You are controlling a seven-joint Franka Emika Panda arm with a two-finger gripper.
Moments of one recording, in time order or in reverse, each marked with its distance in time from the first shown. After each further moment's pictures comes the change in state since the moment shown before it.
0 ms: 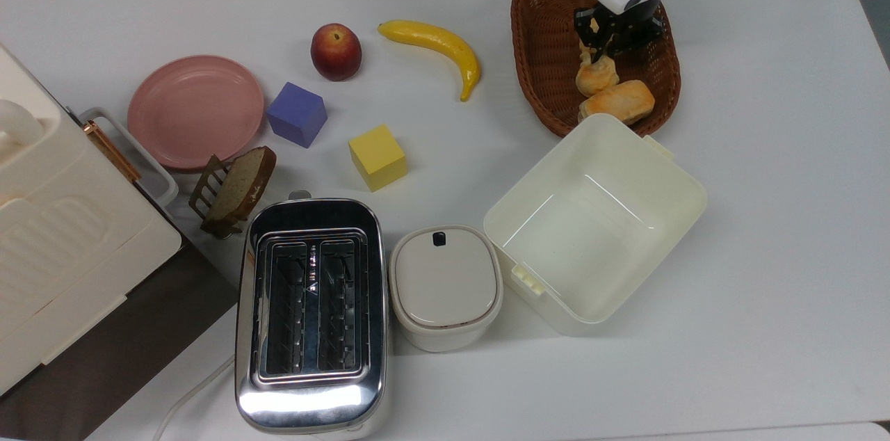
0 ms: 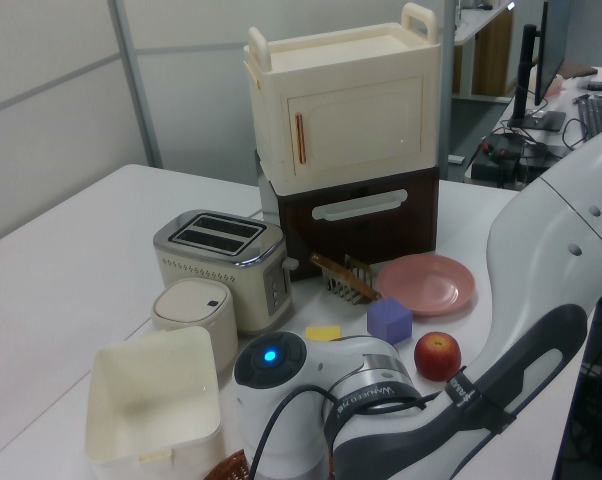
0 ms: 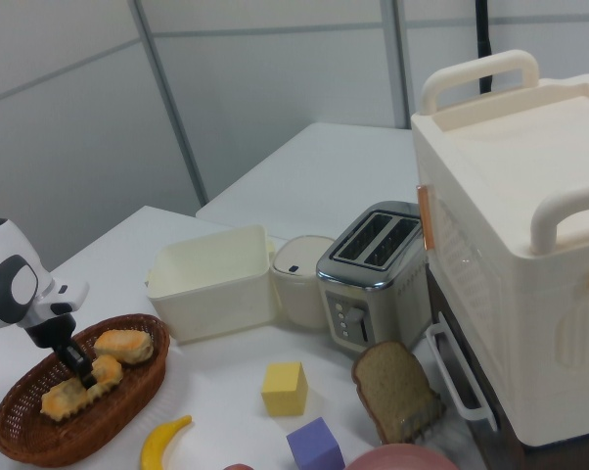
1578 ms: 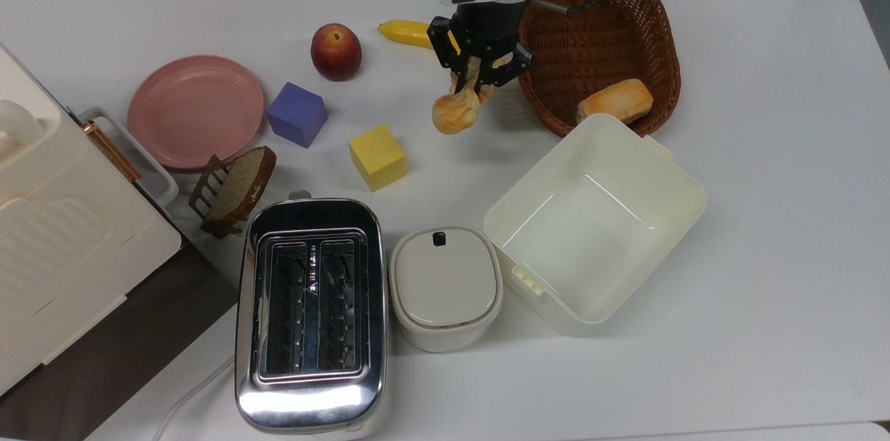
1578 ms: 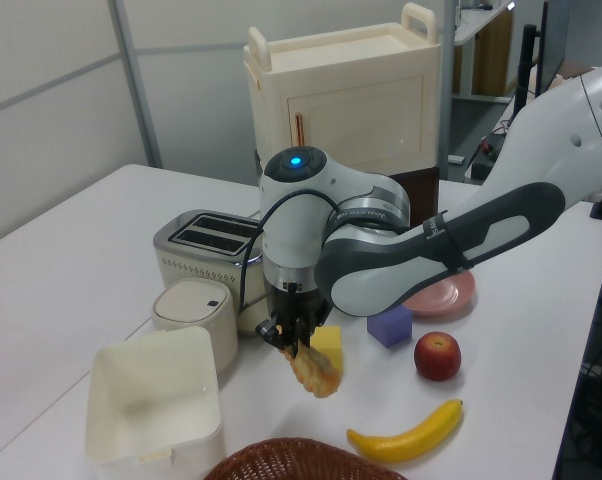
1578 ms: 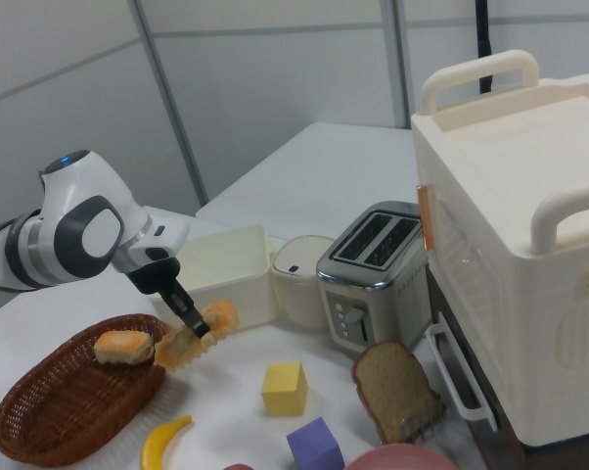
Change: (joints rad) arm -0.336 -0.120 -0.062 0.094 -0.104 -0.063 -0.088
